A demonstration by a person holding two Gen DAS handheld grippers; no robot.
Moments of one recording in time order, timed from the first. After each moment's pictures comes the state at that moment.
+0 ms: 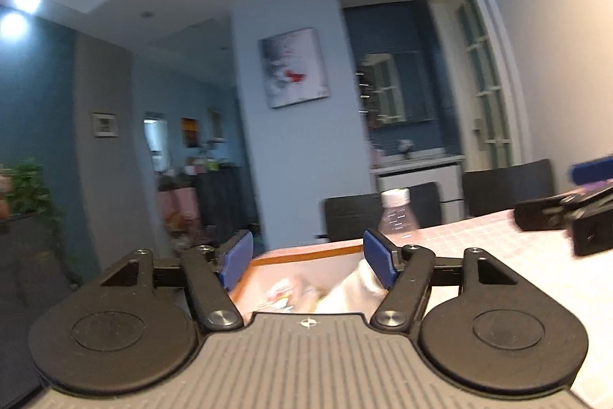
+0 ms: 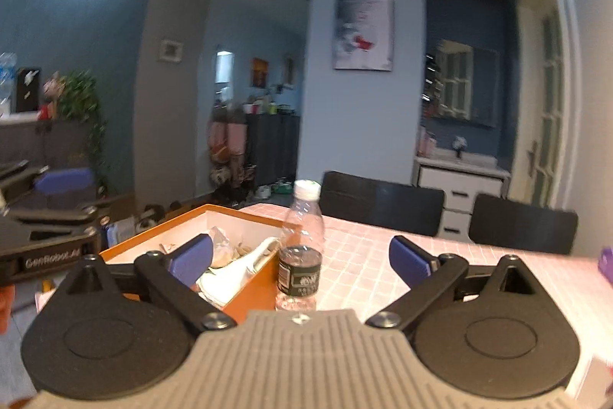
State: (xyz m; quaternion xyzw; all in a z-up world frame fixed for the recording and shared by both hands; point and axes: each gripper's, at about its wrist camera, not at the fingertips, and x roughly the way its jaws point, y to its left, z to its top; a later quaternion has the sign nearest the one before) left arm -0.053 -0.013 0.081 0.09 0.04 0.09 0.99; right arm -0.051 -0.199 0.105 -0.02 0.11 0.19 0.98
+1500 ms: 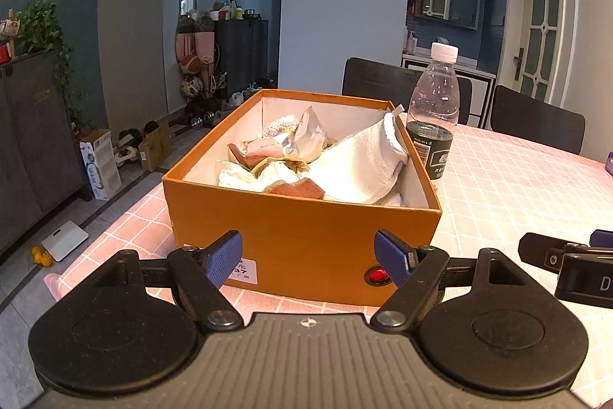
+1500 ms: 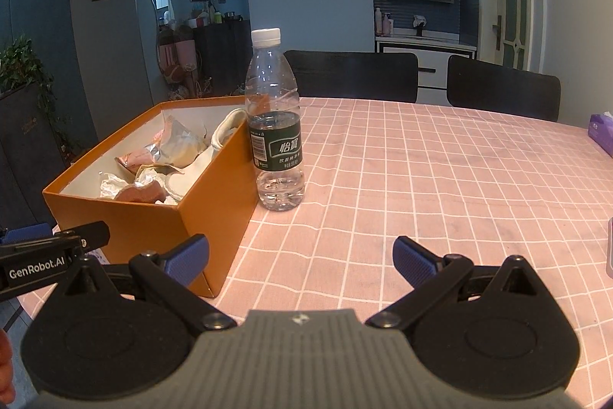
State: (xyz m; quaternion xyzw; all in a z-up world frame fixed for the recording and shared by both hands) left arm -0.018 0.027 0.033 -0.05 0.25 0.11 0.96; right arm -0.010 -0.173 0.032 0.01 0.28 0.13 0.95
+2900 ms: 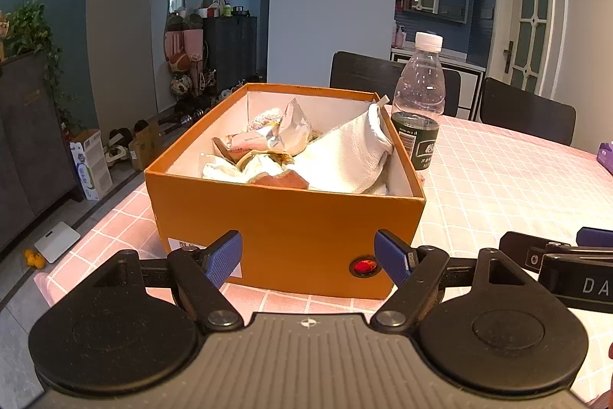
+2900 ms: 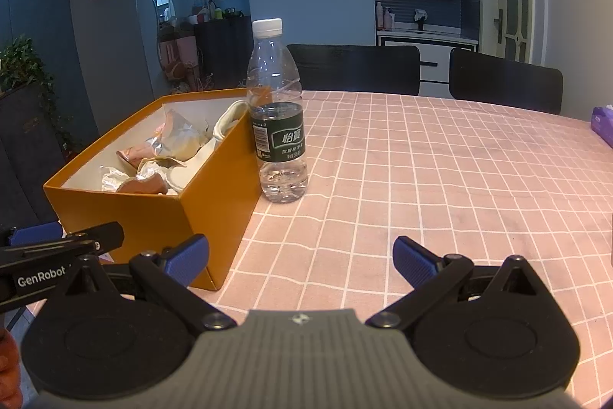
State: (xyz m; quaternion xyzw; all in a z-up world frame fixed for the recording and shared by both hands) left arm -0.018 0.018 0.029 -0.05 0.26 0.09 0.96; right arm -0.009 -0.168 0.024 0.01 0.28 0.14 0.95
